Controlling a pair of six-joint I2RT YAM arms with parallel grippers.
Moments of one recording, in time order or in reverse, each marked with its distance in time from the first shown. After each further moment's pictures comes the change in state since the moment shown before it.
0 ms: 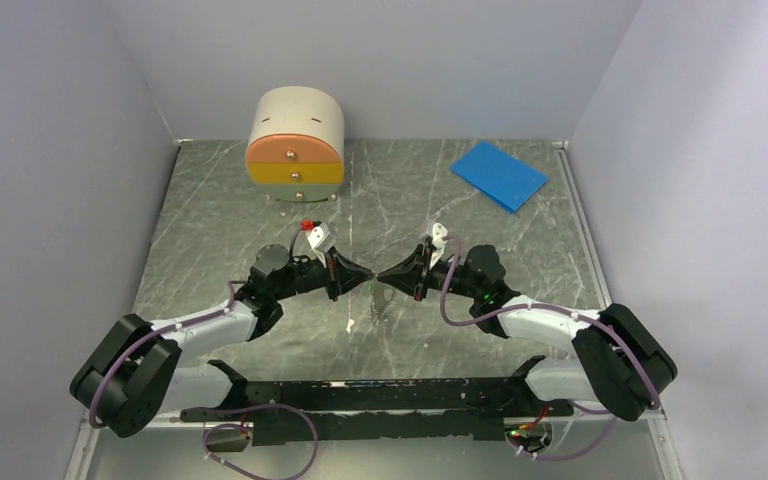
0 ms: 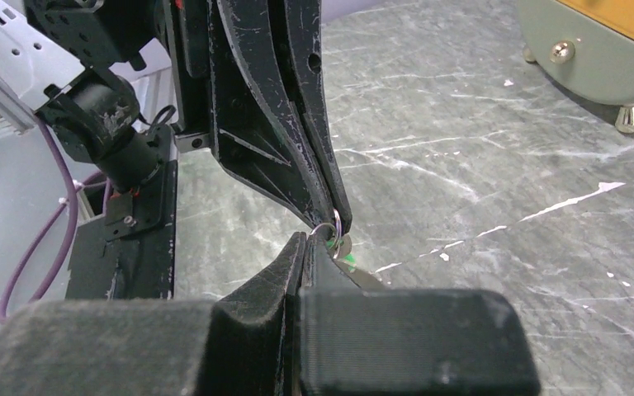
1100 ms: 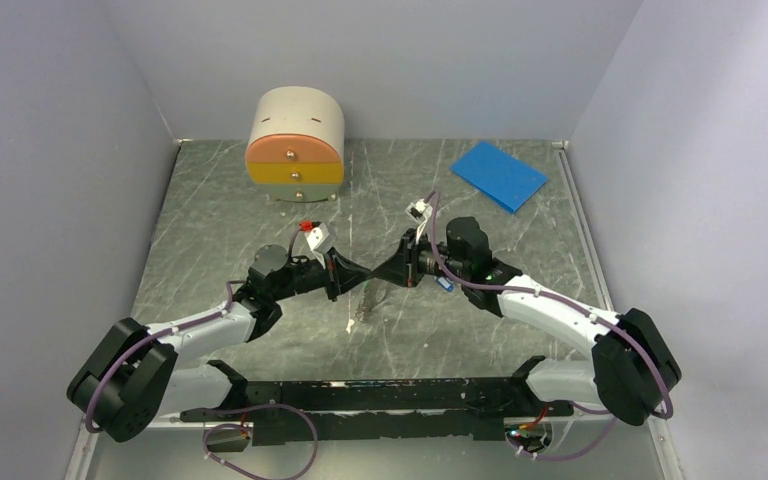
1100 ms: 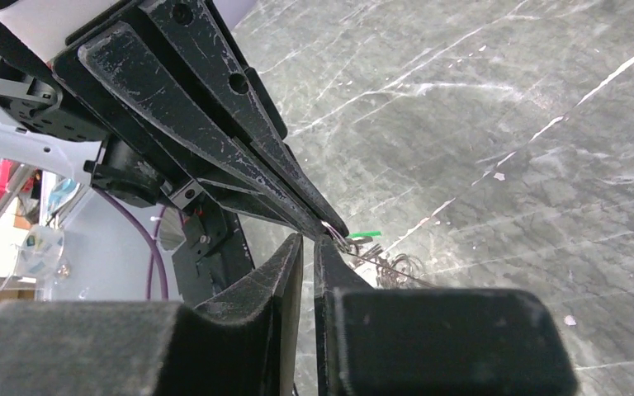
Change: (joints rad) left arm 0.000 -0.023 -0.001 -0.008 0.000 0.022; right arm 0.028 -0.029 0.269 -0.606 0.107 0.242
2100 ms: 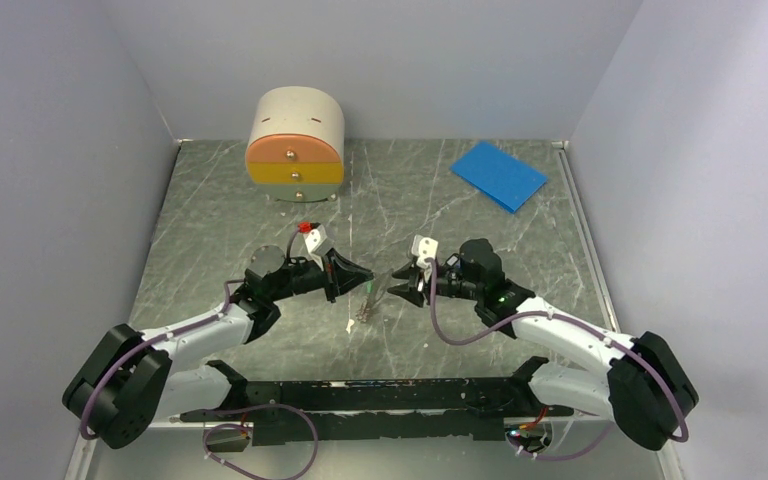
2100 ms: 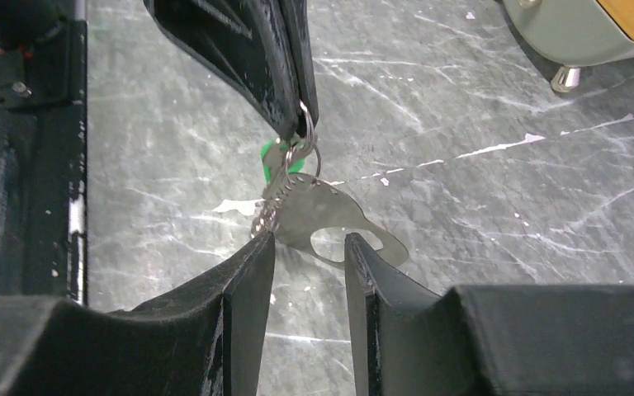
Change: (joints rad) left arm -0.003 -0.032 0.000 0.005 0.037 0.016; right arm -0.004 -0.150 -0.156 -0.002 -0.028 -0.693
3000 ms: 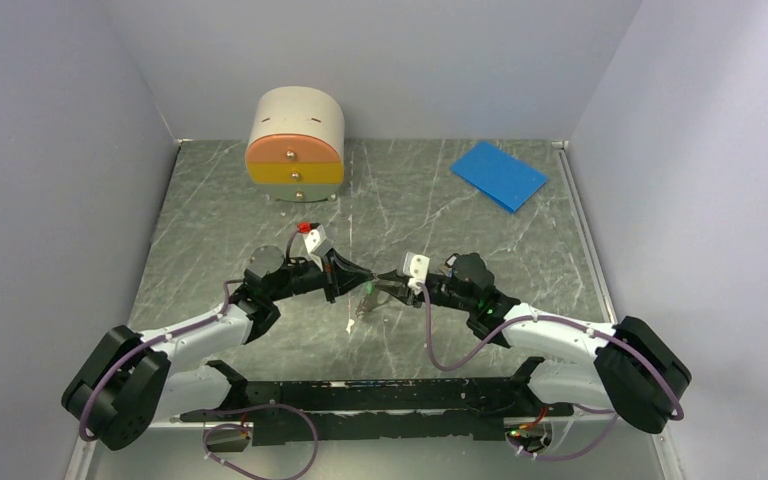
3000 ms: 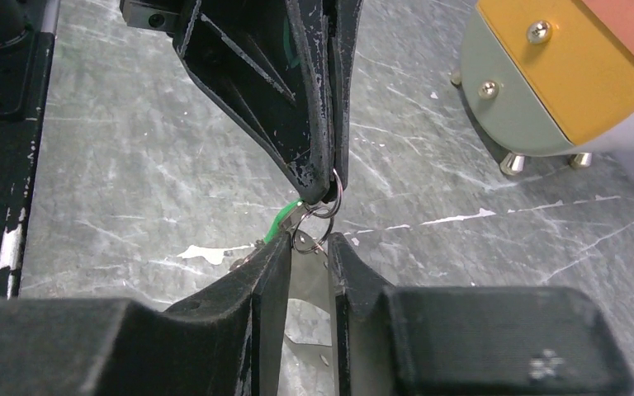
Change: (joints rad) left arm 0.000 -0.008 -0.001 -0.001 0.007 0.000; right arm 0.123 0.078 -0.097 0.343 0.110 -0.111
